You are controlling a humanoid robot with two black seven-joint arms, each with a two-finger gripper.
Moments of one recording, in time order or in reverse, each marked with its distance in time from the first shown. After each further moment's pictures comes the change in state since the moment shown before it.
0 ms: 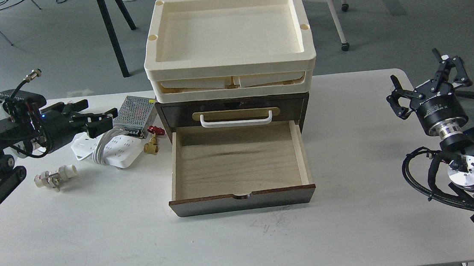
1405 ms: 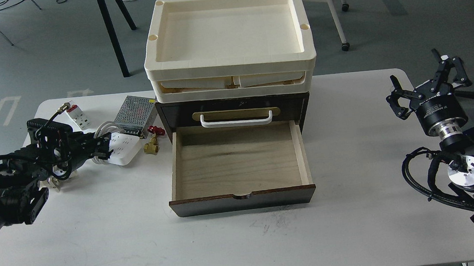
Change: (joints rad) left arm 0.040 -0.220 0.102 0.380 -0.021 0.033 0.000; right arm 0.000 0.000 -0.001 0.000 0.000 0.000 0.000
